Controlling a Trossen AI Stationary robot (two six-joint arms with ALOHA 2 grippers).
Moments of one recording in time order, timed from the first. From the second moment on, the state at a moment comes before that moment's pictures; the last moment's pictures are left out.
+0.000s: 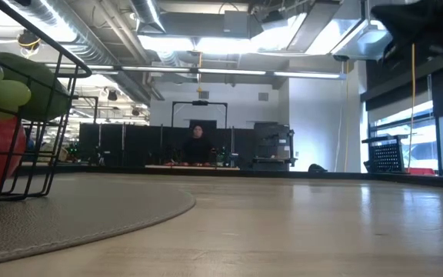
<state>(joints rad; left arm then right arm) -0.55 0.01 0.97 -0.89 -0.32 -0.02 -0.30 0.00 0.12 0.26 -0.28 0.35</state>
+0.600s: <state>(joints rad) -0.55 0.01 0.67 -0.63 -0.32 -0.07 -0.30 0.01 0.01 0.26 -0.32 0.28</state>
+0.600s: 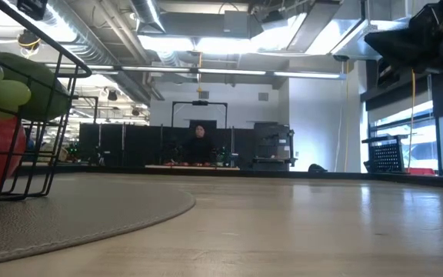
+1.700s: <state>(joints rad) -0.55 0.01 0.17 -0.14 -0.18 0.11 -0.30 0.01 0.01 0.06 -0.34 0.10</state>
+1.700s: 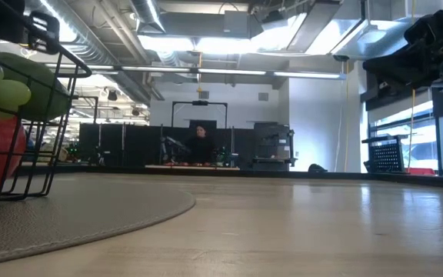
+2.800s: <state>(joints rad) -0.55 0.01 0.01 0.04 -0.17 0.11 -0.30 0.01 0.01 0.06 -0.34 0.10</state>
